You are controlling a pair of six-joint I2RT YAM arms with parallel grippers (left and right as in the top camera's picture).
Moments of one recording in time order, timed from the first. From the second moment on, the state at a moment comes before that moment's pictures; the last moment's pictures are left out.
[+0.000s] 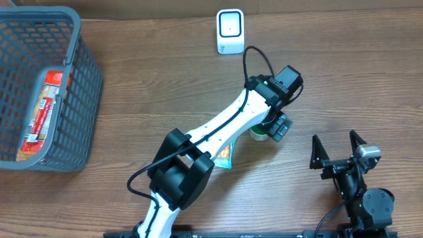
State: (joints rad) left arm -0.78 2.13 1.79 -1.07 -0.05 -0.20; right arm 0.11 0.02 0.02 -0.03 -0.06 0.17
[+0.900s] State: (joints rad) left arm -0.79 2.13 1.80 -1.09 -0.05 -0.60; right arm 0.11 0.02 0.02 -0.03 -0.06 0.17
